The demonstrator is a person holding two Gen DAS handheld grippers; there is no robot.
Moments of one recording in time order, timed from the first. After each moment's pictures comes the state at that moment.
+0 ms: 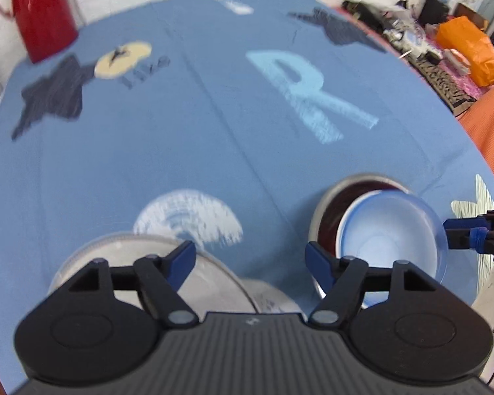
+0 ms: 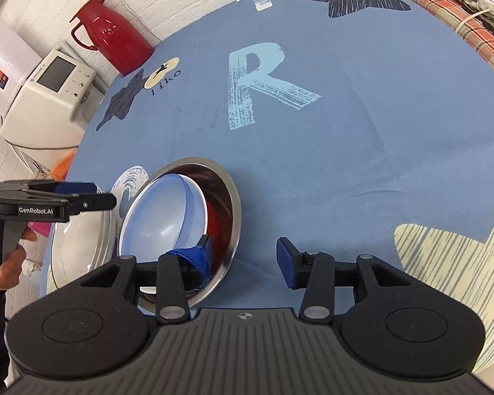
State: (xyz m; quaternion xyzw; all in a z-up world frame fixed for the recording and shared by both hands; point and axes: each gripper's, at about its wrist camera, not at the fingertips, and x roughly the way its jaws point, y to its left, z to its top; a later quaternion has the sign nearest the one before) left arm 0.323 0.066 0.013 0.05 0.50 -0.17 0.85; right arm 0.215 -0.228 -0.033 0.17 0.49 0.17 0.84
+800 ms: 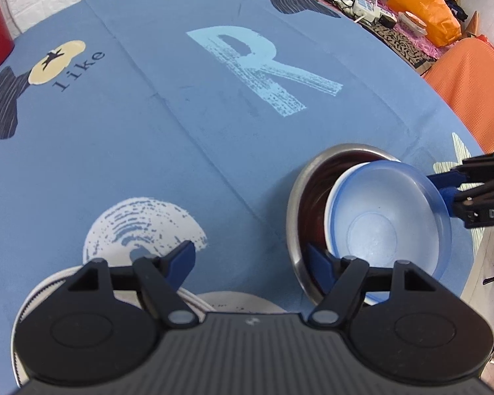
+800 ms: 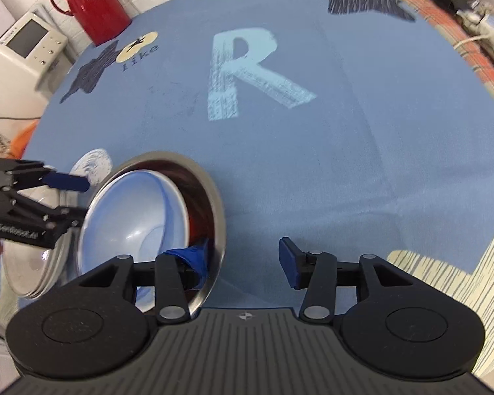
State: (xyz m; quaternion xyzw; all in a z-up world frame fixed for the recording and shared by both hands) left arm 0.340 0.051 -0.025 0.08 0.52 -0.26 0.81; right arm 0.240 -0.199 -0.039 0.09 0.51 0.12 0.85
